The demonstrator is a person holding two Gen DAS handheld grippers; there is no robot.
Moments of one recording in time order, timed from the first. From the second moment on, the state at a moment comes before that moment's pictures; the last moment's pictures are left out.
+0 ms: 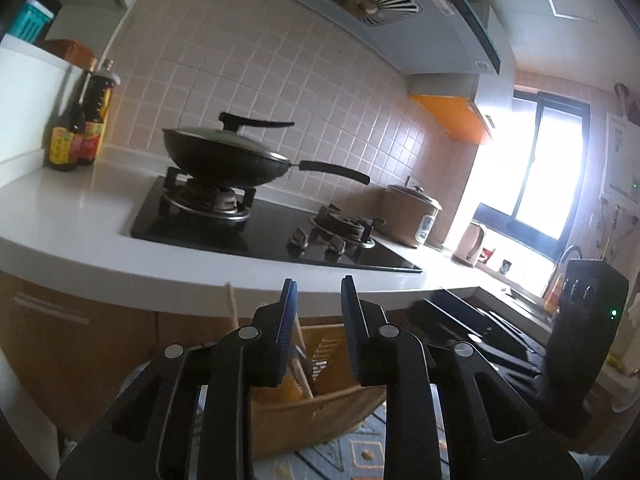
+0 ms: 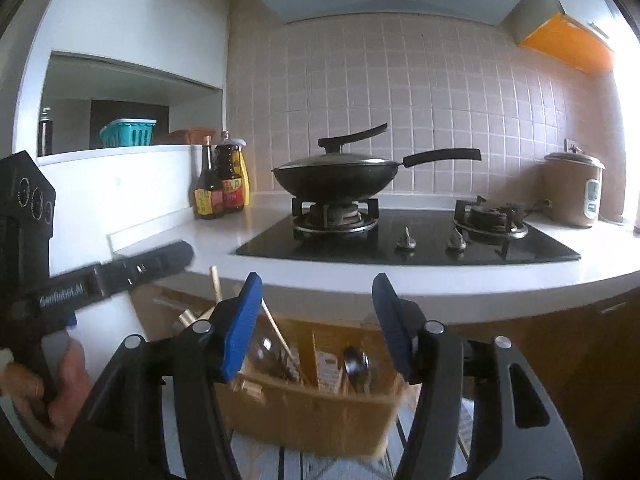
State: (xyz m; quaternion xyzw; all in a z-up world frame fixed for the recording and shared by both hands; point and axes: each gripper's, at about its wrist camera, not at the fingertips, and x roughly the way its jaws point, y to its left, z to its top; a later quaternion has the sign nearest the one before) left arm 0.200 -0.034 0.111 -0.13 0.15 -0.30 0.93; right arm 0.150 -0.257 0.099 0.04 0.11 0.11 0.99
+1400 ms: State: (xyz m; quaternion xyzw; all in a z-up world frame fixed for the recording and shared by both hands) left arm 0.040 -0.054 0.010 0.02 0.11 -0.05 0.99; right arm 0.017 -0.249 -0.008 0.03 0.14 -0.05 0.99
